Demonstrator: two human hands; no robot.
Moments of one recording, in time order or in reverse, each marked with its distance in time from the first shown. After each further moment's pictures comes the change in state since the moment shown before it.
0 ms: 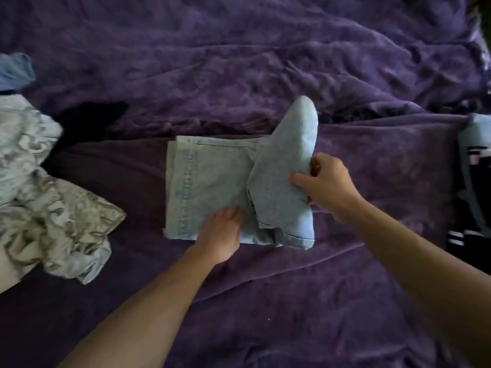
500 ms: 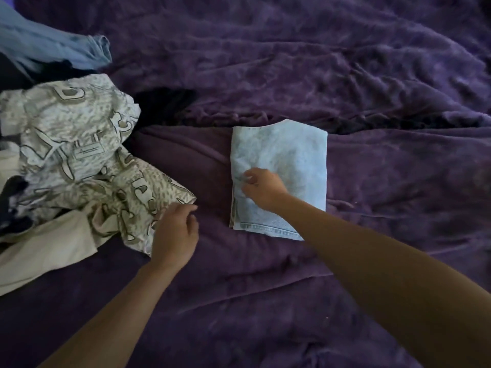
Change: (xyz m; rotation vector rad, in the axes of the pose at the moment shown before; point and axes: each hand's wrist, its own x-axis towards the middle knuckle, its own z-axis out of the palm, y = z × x) left_hand -0.137 -0.166 -0.035 -0.442 0.433 -0.492; right_hand -0.007 -0.079 0.237 -0.247 -0.397 -0.094
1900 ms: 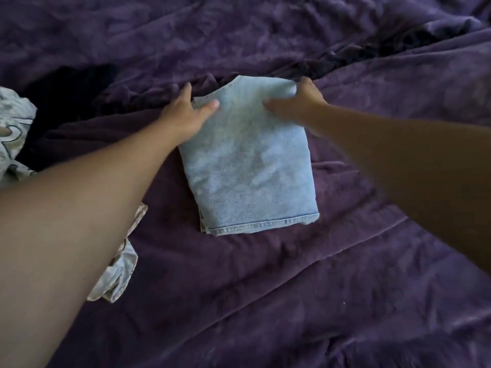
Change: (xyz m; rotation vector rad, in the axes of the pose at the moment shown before) left_hand 0.223 0.091 0.078 0.147 -0.281 0.114; right_hand 0.078 0.088 -0.111 0.040 0.457 0.280
